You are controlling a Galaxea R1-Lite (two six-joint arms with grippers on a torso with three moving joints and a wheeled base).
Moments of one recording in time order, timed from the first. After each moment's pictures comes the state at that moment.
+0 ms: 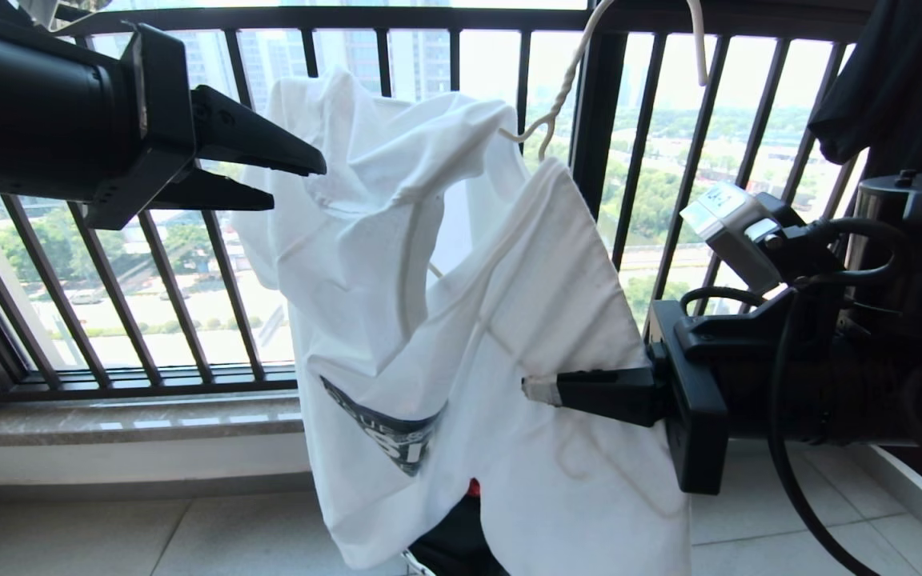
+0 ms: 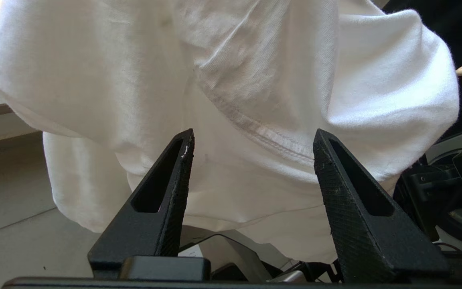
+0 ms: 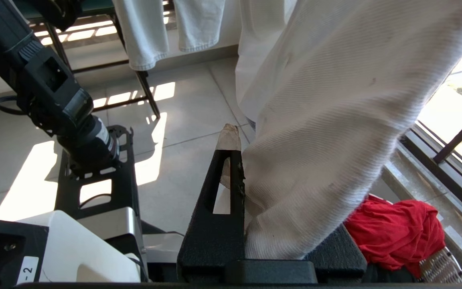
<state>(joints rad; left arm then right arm) -0.46 1.41 -1.67 0.57 -0.22 -0.42 0.65 1.47 -0.90 -0.41 0.62 -0.09</state>
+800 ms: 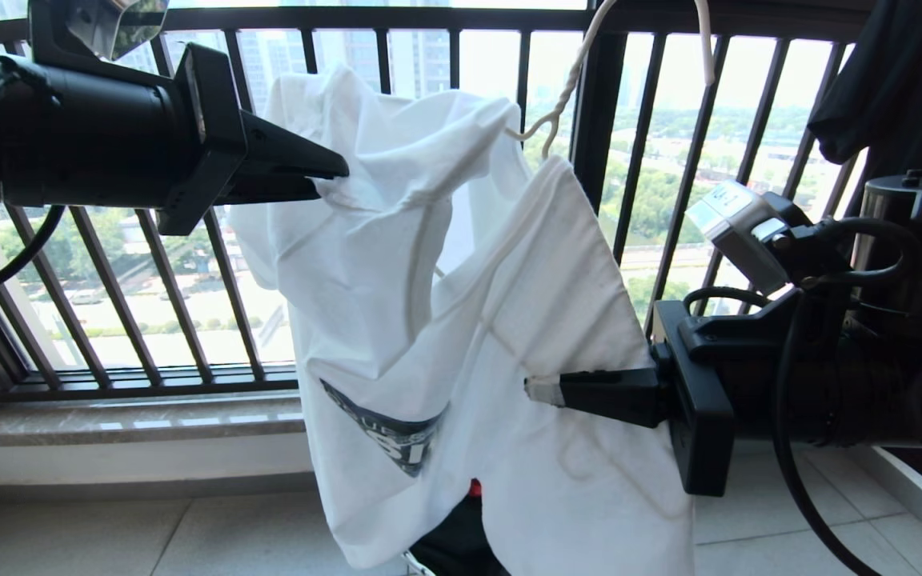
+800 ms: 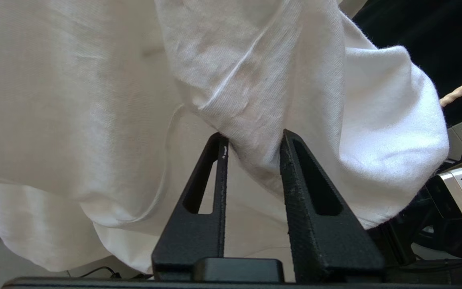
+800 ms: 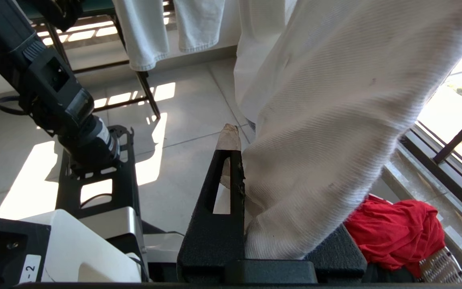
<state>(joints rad) -0.43 1.43 -1.55 0.34 -0.32 -0.51 0.65 1.47 -0.89 -0.41 0.62 -0.09</state>
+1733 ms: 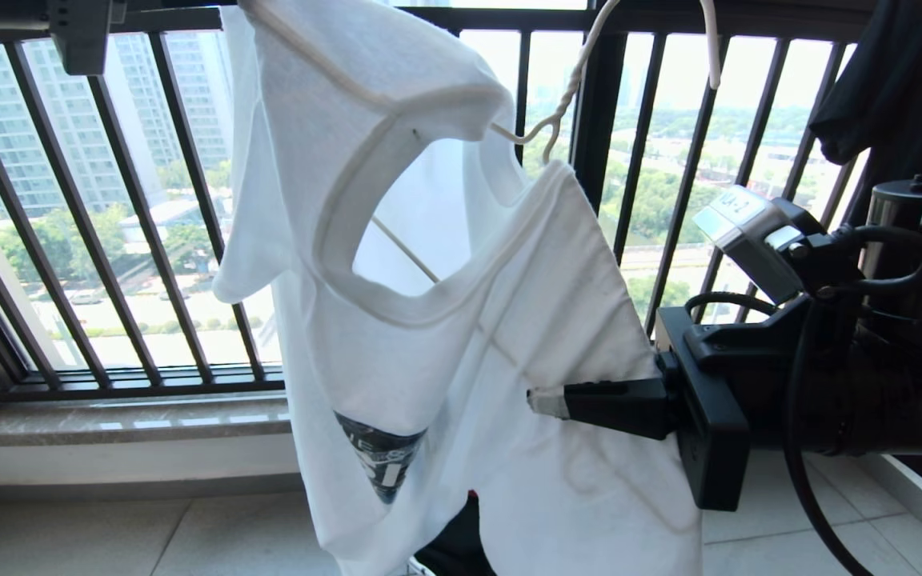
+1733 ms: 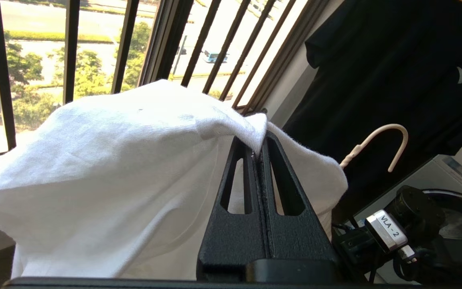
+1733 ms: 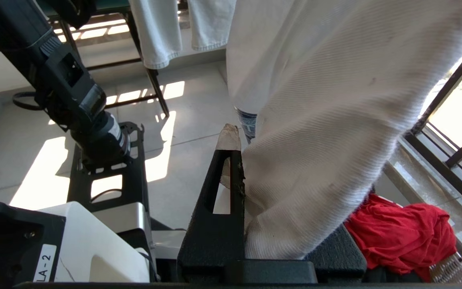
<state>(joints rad) -0.41 1.43 -1.80 0.33 -0.31 -0.45 0.66 1.46 -0.88 -0.41 0.65 -0.09</state>
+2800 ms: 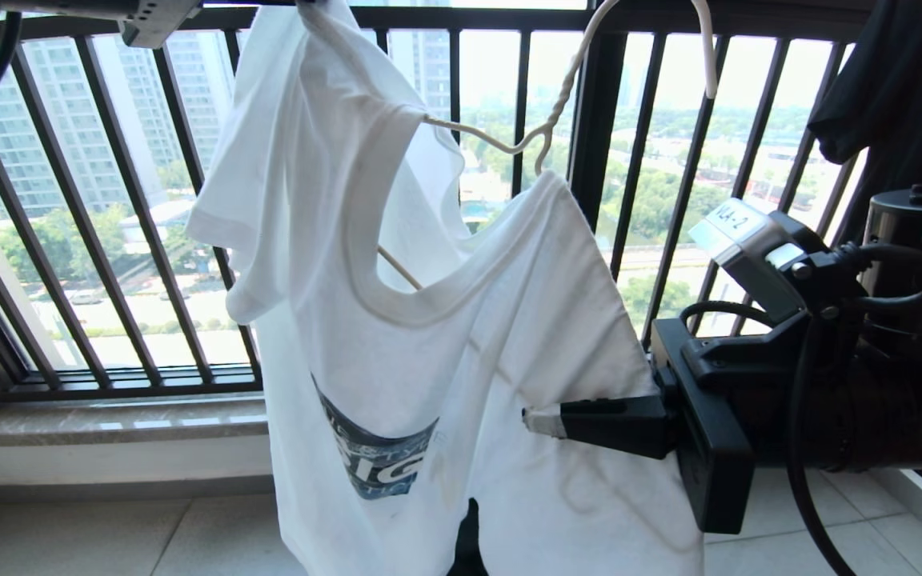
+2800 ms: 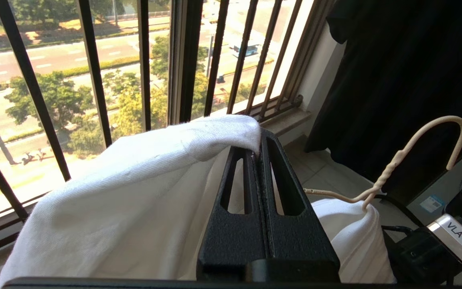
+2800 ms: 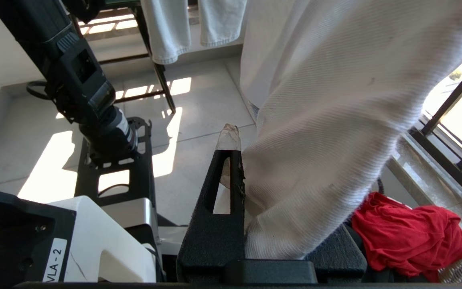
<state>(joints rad) -0.50 1.51 -1.93 0.41 -0.22 -0.20 0.68 1.45 -0.86 -0.41 0.65 -0.09</state>
